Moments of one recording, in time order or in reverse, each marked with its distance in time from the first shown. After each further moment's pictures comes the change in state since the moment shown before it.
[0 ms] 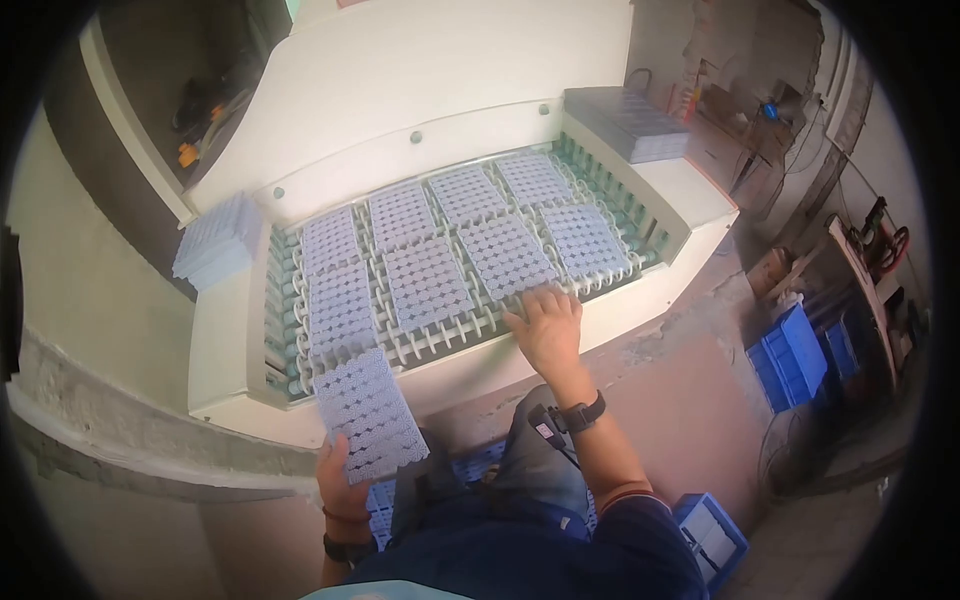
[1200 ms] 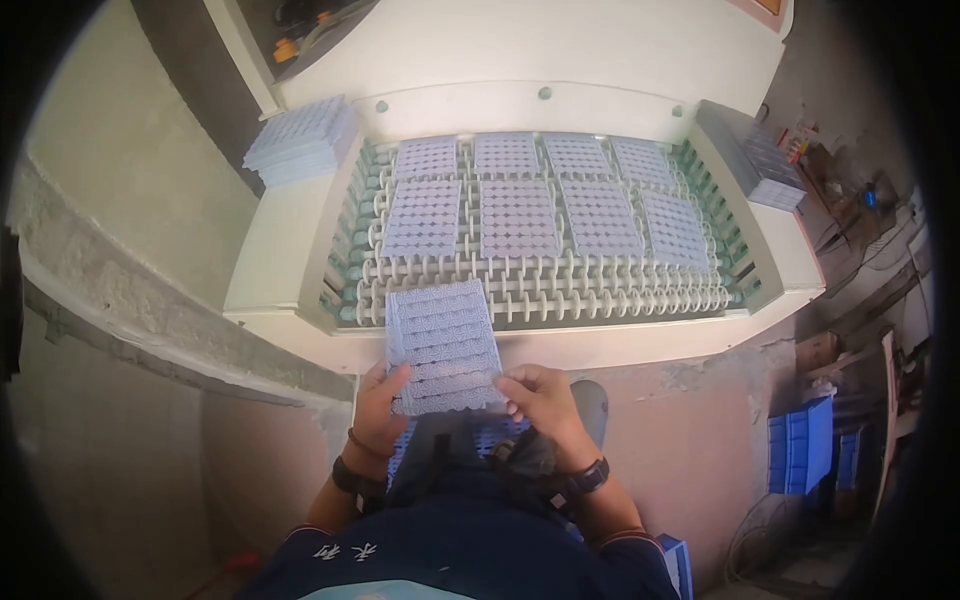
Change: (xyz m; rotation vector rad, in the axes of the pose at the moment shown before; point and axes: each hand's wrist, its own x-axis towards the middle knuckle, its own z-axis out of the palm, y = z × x) left_hand 0.026 -0.003 0.004 0.029 -0.042 -0.088; right_hand -0.052 -0.089 -0.020 1.361 -0.866 0.739
